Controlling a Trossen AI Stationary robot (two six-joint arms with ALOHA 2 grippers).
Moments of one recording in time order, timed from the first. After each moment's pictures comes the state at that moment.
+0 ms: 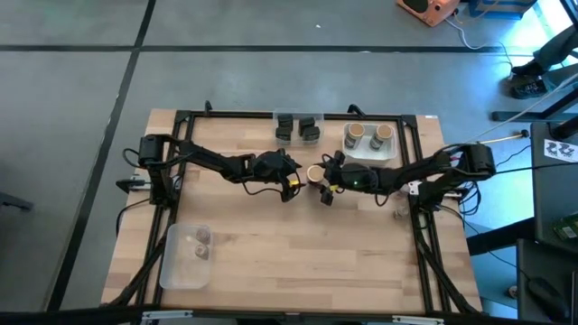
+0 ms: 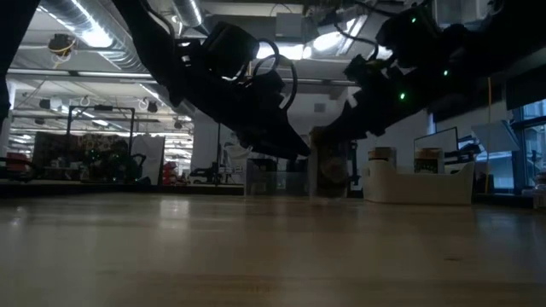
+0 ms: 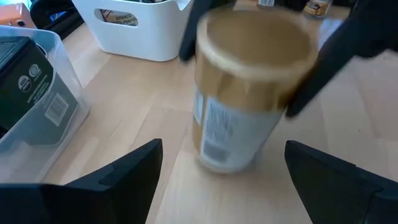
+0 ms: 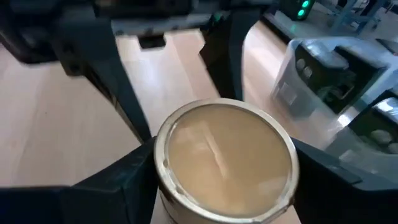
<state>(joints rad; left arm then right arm) 0.15 1.83 0.88 0.44 -0.09 -0.03 -0.05 1.52 0.53 0.58 0.28 -0.03</state>
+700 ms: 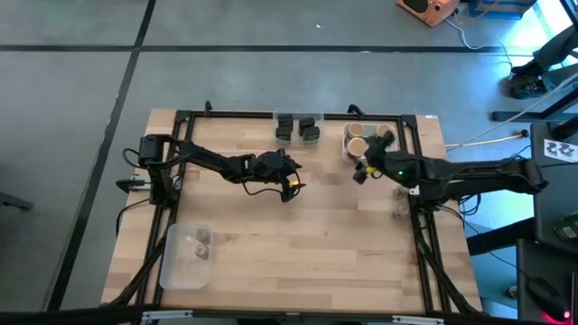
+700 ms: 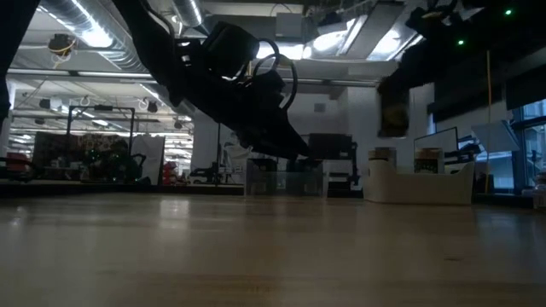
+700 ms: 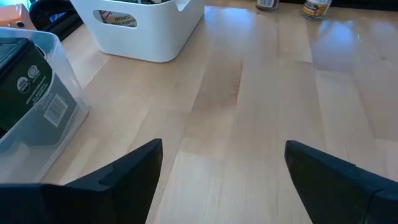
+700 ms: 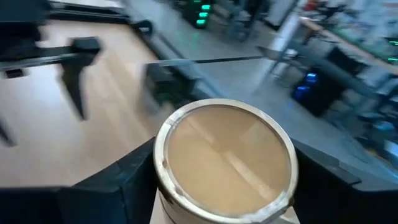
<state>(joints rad) 0.14 1.83 0.88 0.44 -0.09 -0.03 -0.05 0.83 0.53 -0.09 0.67 -0.08</state>
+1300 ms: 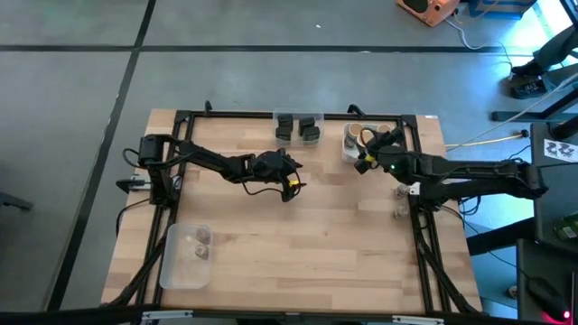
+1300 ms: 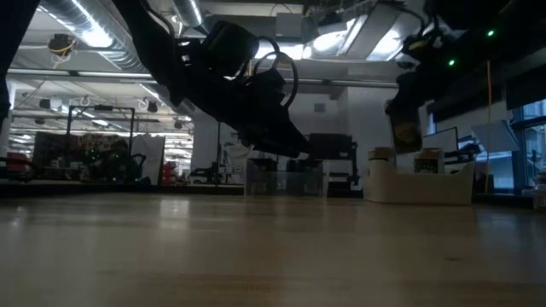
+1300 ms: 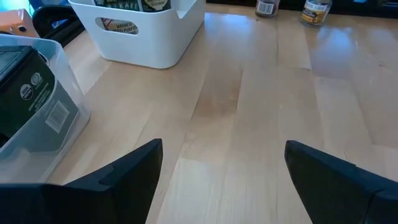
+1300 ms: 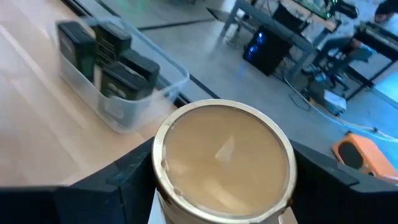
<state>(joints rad) 0.14 1.83 0.88 0.46 -0.09 -0.03 -0.17 0.87 0.53 -0.20 0.79 0.03</state>
